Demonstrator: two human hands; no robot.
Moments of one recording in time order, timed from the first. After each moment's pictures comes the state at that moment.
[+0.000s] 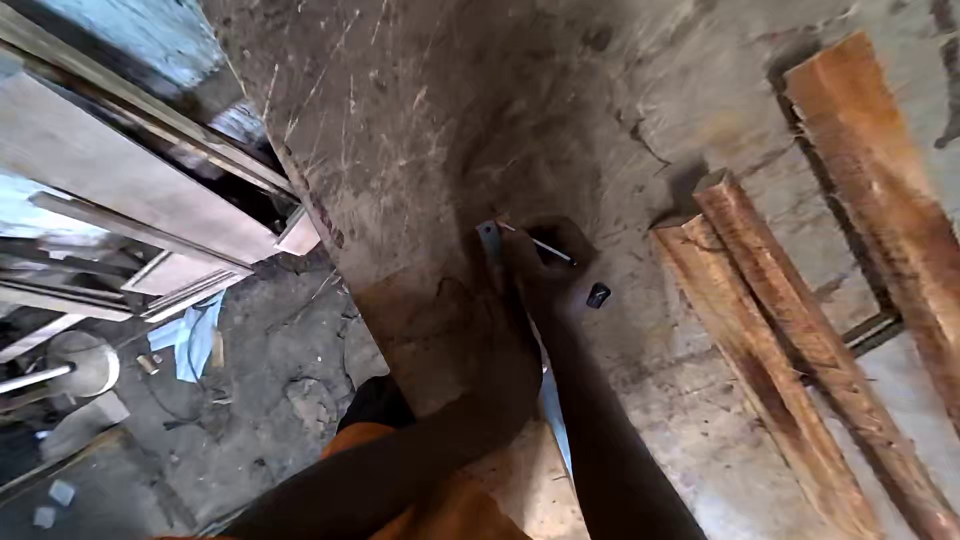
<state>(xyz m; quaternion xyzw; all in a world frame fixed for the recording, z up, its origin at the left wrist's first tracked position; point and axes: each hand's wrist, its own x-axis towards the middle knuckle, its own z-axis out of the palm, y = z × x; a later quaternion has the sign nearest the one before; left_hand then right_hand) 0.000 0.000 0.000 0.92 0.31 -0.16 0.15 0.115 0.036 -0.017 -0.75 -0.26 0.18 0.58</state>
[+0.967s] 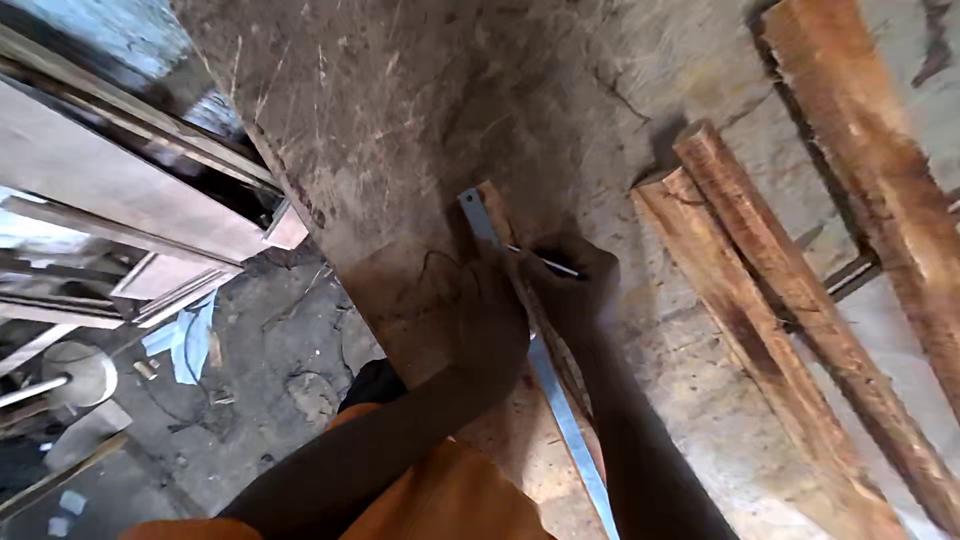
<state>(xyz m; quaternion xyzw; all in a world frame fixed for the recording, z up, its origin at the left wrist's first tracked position) -0.007 0.012 0.016 0.93 0.29 -0.16 0.19 0.108 -0.034 0.013 -0.81 -0.27 0.22 0.47</state>
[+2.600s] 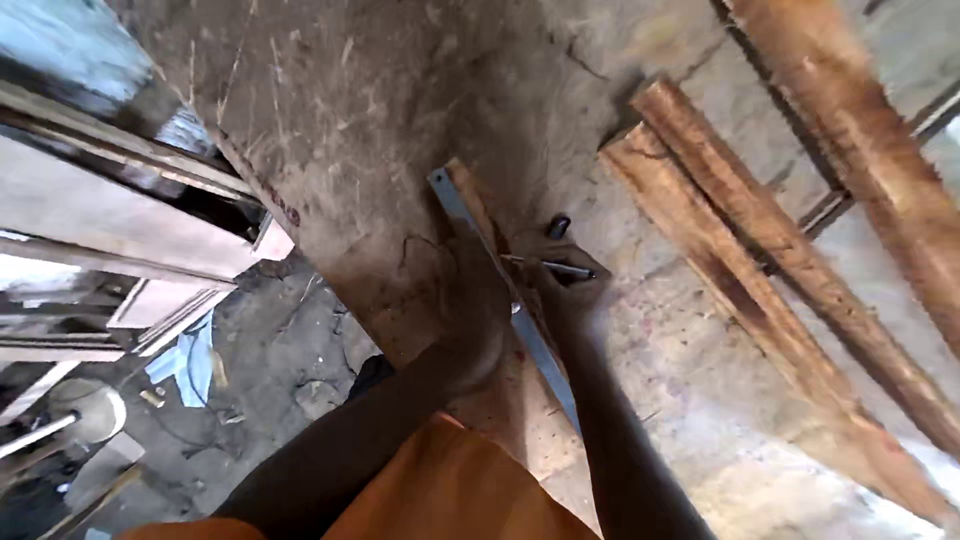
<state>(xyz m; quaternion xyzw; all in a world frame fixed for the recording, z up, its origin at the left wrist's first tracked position) -0.014 -0.002 -0.021 0.92 0.32 -0.09 0.19 0.078 -0.089 -0.005 -0.77 -0.14 0.20 0.59</state>
